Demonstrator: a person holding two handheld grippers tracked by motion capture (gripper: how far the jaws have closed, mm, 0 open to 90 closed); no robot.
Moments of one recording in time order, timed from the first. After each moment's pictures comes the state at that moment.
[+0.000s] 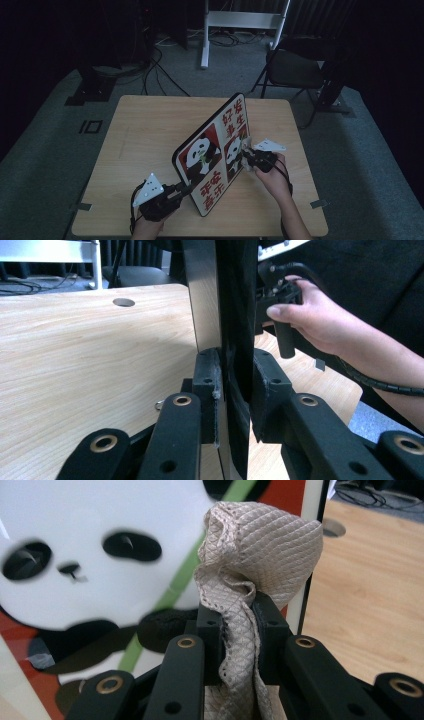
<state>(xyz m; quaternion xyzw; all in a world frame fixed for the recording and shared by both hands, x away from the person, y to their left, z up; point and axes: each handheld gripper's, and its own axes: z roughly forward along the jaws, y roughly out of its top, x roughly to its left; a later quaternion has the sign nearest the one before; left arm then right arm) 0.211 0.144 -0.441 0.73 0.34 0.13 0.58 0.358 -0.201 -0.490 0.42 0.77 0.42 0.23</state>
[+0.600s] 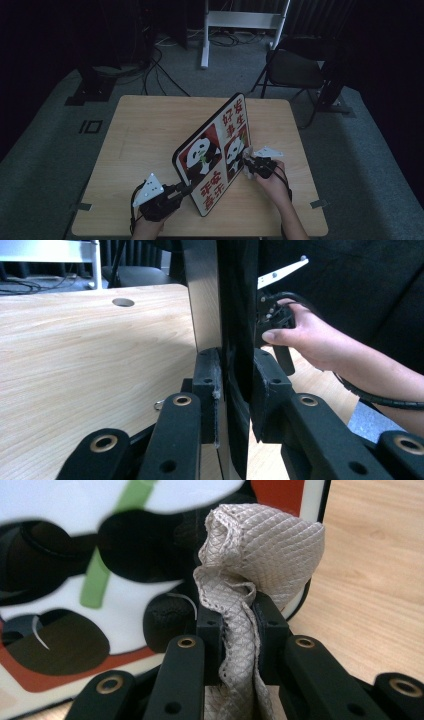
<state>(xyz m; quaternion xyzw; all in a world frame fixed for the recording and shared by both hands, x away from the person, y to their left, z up) 0.210 0.144 -0.441 0.73 0.34 0.13 0.58 0.354 -0.207 -0.522 0.44 0.78 0.39 0.21</state>
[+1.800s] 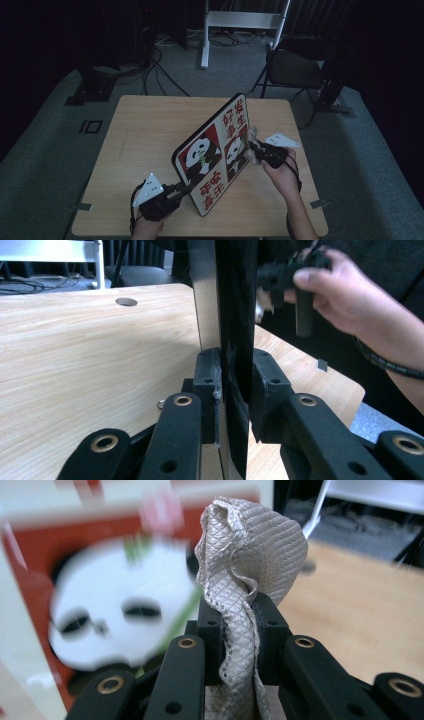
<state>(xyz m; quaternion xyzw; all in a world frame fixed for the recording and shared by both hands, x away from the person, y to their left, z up) 0.211 0.145 -0.441 0.73 0.35 0.14 0.58 0.348 -0.215 -0.437 0.41 0.74 0.47 0.26</state>
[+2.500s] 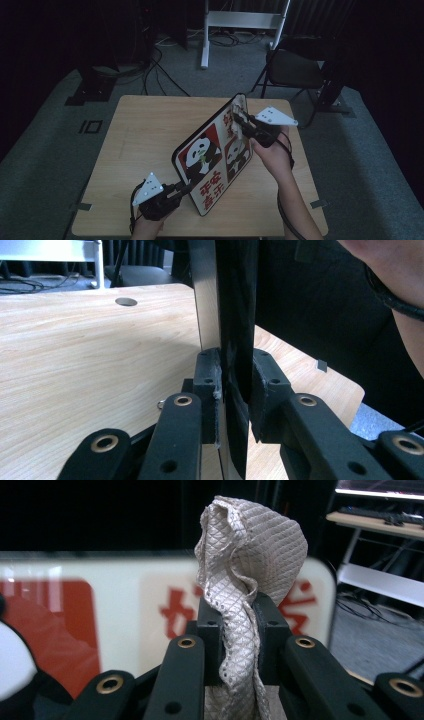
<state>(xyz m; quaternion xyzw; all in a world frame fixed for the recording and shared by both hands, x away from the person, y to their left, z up) 0.212 0.145 -0.441 0.73 0.35 0.13 0.58 0.352 -0.164 -0.342 0.32 0.71 0.55 0.29</state>
